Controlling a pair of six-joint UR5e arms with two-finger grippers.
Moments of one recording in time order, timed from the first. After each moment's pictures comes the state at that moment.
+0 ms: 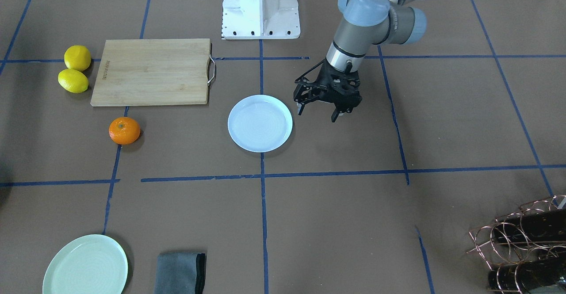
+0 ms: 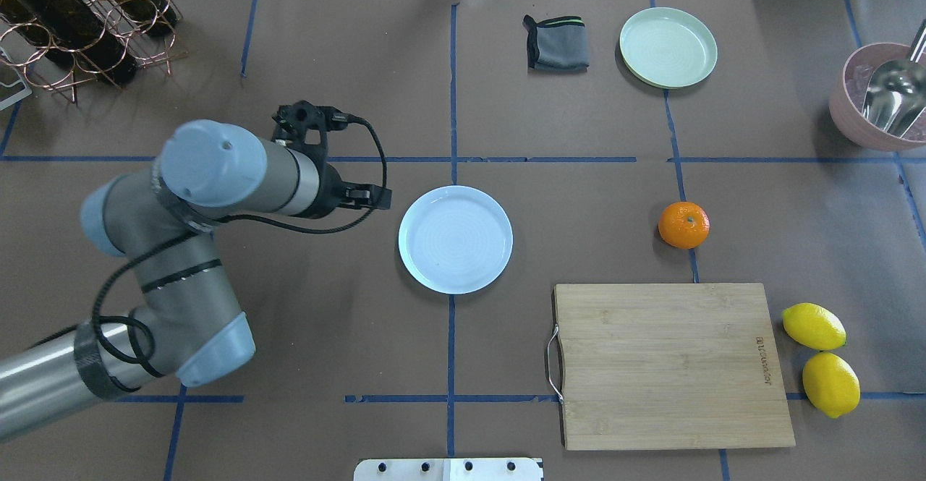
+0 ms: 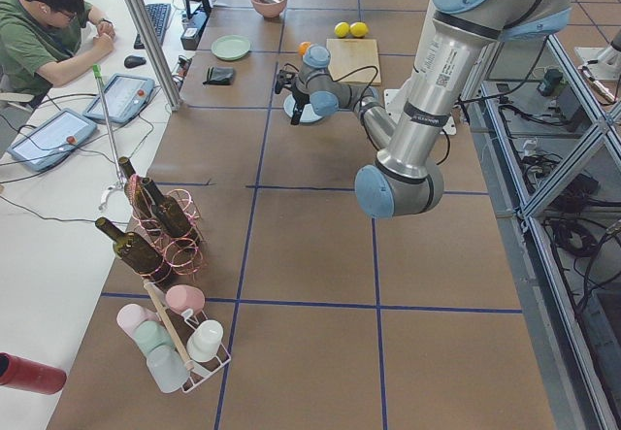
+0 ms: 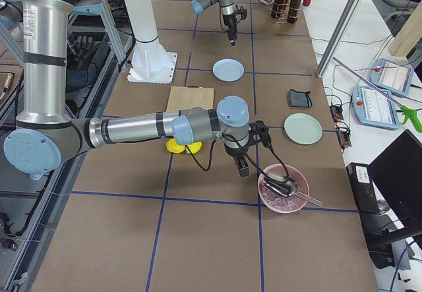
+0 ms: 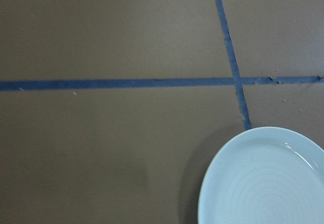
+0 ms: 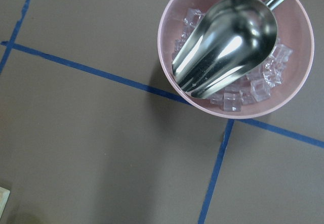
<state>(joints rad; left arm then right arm) -0.65 -2.03 -1.80 -1.89 -1.84 -1.00 1.51 -1.66 1.83 -1.44 2.38 -0.09</state>
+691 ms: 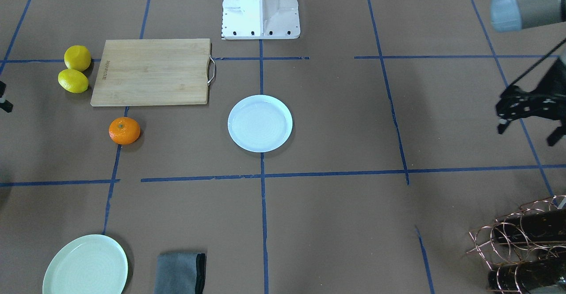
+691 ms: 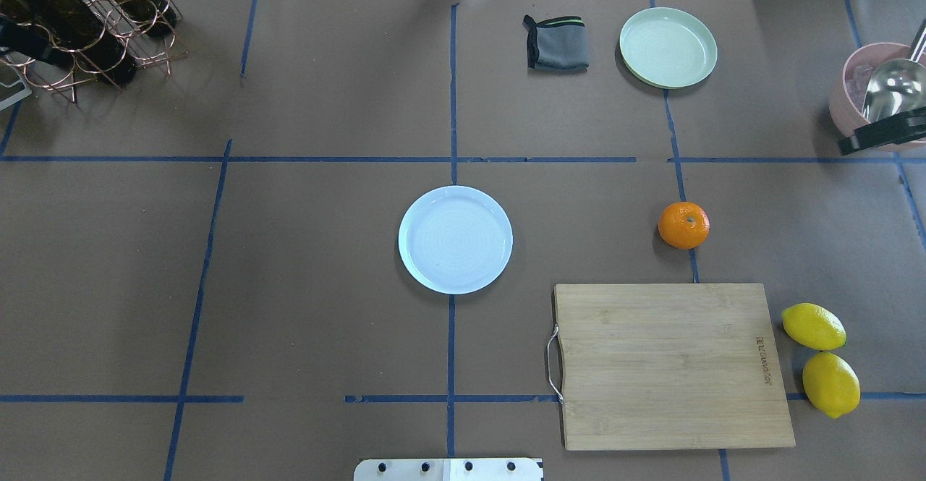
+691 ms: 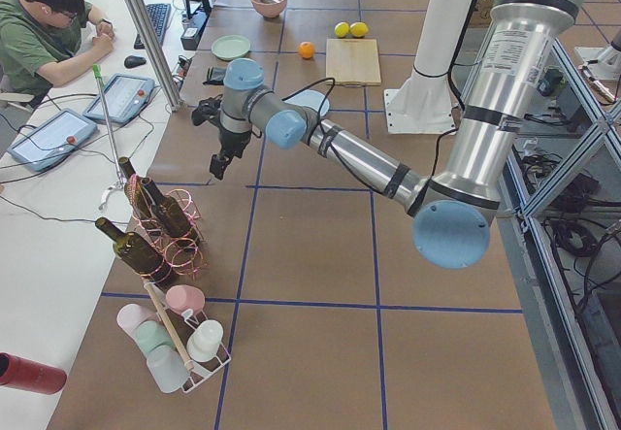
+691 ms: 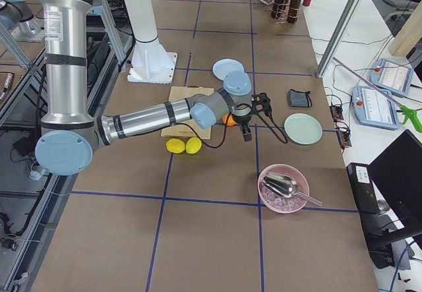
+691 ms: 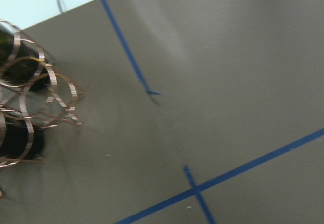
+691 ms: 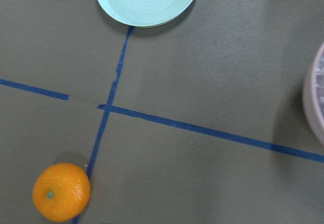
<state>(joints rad) -1.34 -1.82 -1.76 -1.71 -2.17 -0.13 1.19 -1.58 1.88 -1.19 2.29 0.52</state>
